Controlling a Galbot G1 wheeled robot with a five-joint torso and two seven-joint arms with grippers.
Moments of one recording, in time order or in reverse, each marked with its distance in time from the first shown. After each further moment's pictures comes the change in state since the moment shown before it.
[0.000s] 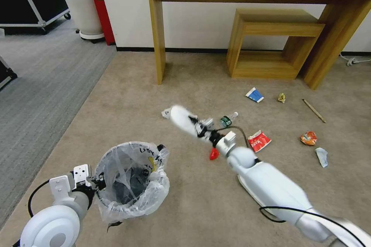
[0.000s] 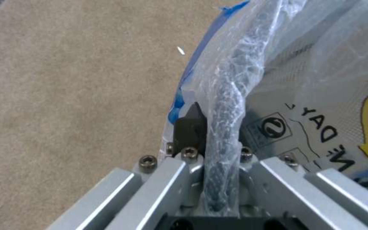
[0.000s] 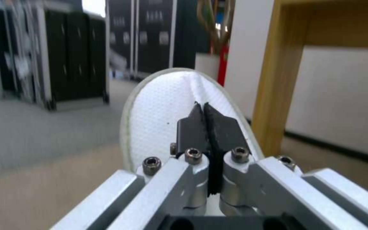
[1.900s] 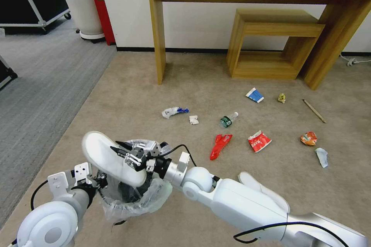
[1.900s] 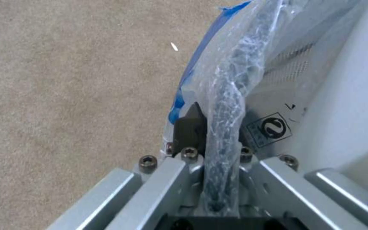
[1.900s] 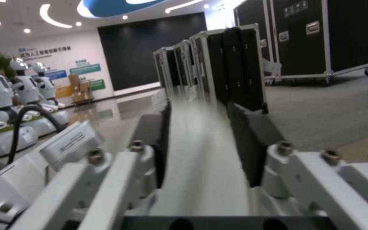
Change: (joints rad) left arm -0.010 -0.009 -0.027 -0.007 -0.080 0.001 -0.010; right arm 0.026 0.132 -0.440 0.198 0.219 -0.023 -0.034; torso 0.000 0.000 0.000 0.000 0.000
